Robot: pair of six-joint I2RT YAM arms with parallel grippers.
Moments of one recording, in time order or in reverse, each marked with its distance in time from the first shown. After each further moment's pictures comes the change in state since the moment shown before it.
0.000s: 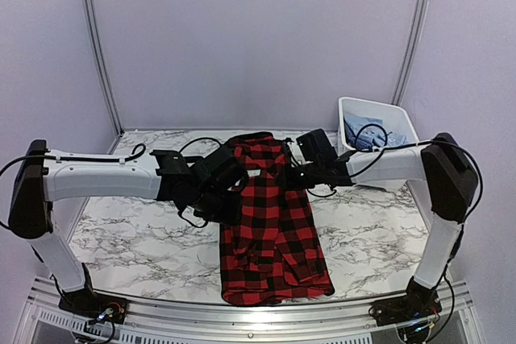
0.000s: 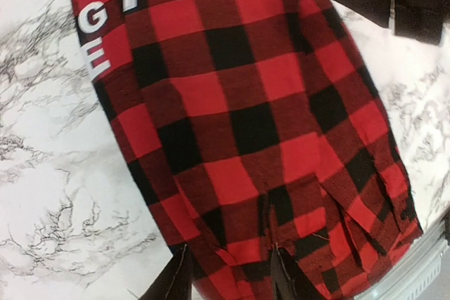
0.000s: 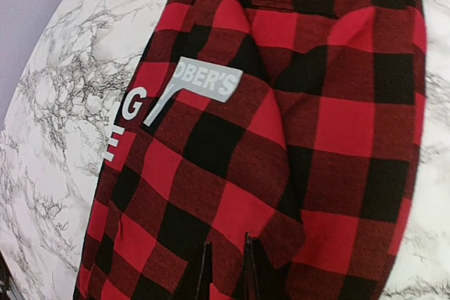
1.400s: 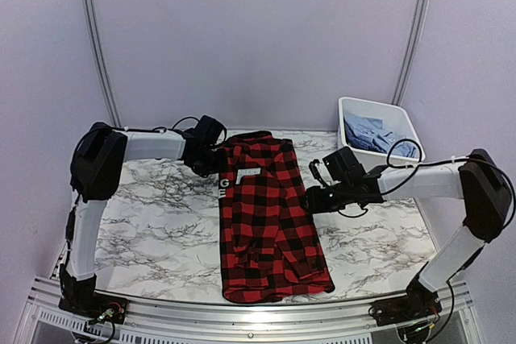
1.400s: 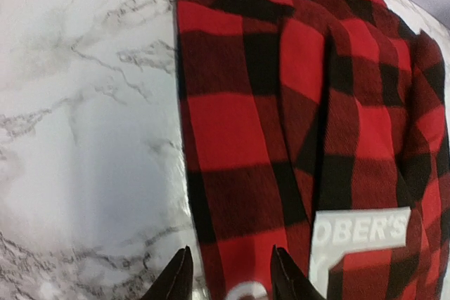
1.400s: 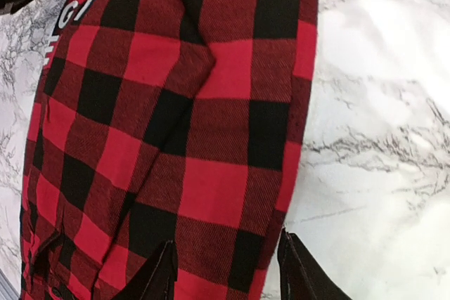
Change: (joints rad) left arm 0.518 0.492 0.302 0.321 0.116 0.105; right arm -0.040 -0.227 -0.264 -0.124 0.047 -0.012
